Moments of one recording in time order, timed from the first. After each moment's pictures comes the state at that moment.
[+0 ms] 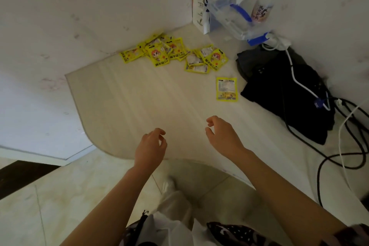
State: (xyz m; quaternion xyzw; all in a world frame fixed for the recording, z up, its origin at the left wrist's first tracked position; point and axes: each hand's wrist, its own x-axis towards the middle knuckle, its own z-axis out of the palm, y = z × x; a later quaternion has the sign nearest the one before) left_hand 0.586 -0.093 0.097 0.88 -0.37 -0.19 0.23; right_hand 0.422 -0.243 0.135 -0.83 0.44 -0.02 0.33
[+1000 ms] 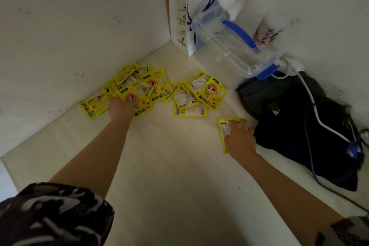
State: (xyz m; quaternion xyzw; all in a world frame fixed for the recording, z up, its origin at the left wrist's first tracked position) left_hand 0.847 -0.399 0.072 0.90 -0.09 -0.27 0.33; right_hand 0.521 -0.446 0.066 -0.74 0.65 0.12 0.16
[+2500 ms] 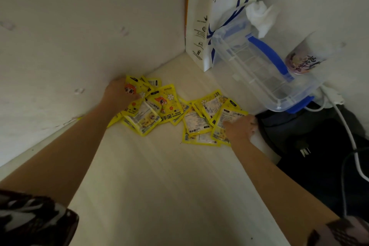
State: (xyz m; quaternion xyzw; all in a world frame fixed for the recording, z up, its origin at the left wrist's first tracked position) left_hand 0.927 -0.469 0.088 0.88 -0.36 -0.25 0.19; right_hand 0.621 -0.559 0.045 -0.48 0.80 -0.06 0.36
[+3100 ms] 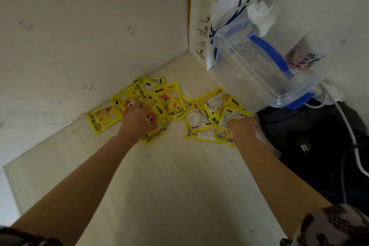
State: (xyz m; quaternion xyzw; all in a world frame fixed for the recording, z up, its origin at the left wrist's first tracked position) left_hand 0.867 -0.417 0.062 0.85 -0.48 -0.20 0.08; right_hand 0.613 -0.569 0.026 -0.41 0.83 -0.06 0.38
